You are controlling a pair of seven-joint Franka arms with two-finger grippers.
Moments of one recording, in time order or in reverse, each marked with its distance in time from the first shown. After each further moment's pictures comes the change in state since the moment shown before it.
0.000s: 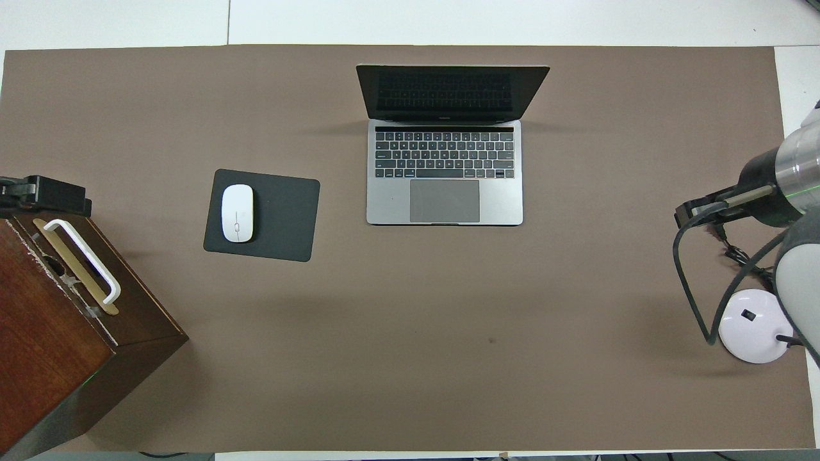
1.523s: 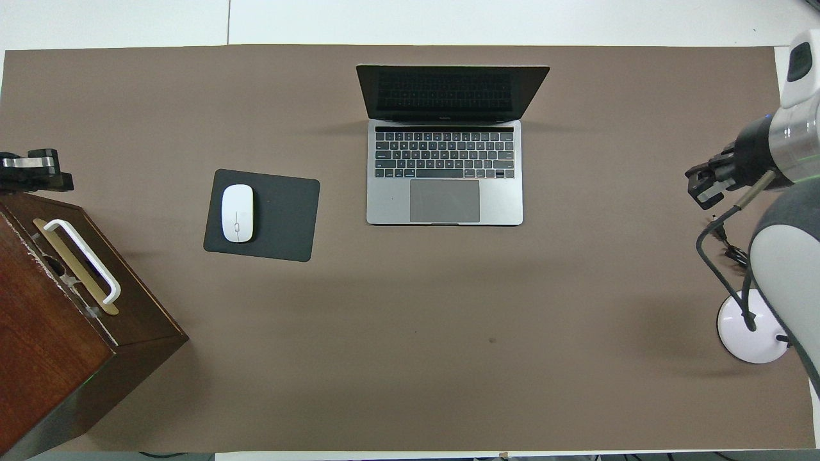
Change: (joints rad) left arm 0.000 -0.008 0.003 -0.032 -0.091 0.169 -0.149; right arm 0.002 0.055 0.021 0.052 -0.061 0.133 -0.452
